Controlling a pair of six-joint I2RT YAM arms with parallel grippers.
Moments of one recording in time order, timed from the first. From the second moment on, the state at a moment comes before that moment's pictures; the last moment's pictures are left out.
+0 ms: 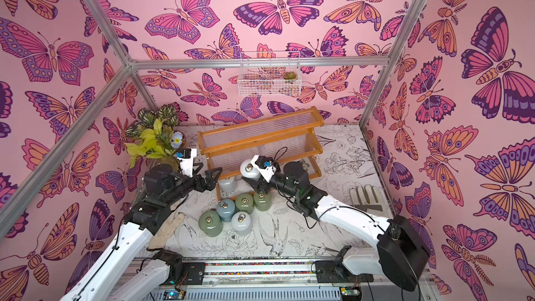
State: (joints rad) left arm -0.28 0.83 0.74 -0.22 0.29 -0.23; right arm 0.80 1.26 0.75 0.37 -0.25 -0.17
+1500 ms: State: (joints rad) left arm -0.28 0.93 0.75 -0.11 0.29 -0.26; right arm 0.93 1.60 0.29 0.95 -0.20 -0.08
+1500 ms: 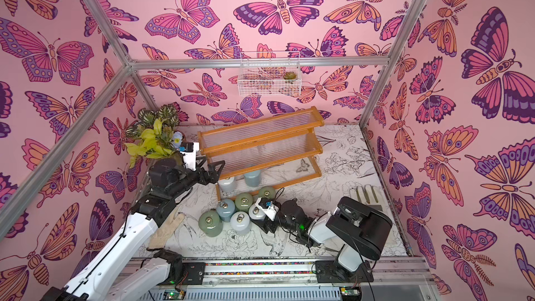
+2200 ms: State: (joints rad) left arm -0.28 0.92 0.75 -0.11 0.27 -0.25; right arm 0.95 1.51 0.33 0.75 -0.20 -0.13
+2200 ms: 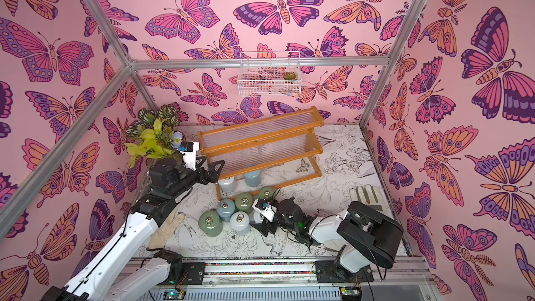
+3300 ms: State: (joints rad) left arm -0.28 0.93 0.77 -0.16 0.22 -0.28; right arm 0.72 1.38 0.56 0.49 0.17 -0.08
